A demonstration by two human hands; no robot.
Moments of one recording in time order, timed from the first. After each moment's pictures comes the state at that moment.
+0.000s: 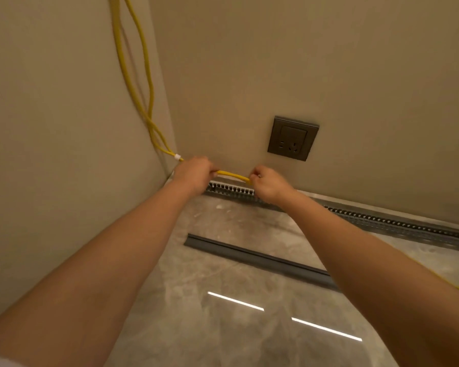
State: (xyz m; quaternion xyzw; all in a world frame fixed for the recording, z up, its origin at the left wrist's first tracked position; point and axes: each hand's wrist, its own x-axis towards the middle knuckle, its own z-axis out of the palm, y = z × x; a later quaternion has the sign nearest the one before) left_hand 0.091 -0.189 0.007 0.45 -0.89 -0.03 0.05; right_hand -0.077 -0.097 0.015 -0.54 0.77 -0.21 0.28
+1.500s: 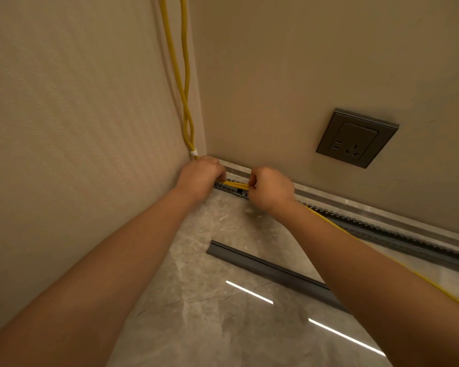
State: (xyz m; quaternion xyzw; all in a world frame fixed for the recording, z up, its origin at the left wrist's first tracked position) left_hand 0.135 -0.223 -0.035 0.45 -0.89 -0.01 0.05; right_hand -0.030 -0.158 -0.033 -0.62 0.76 -0.12 0.13
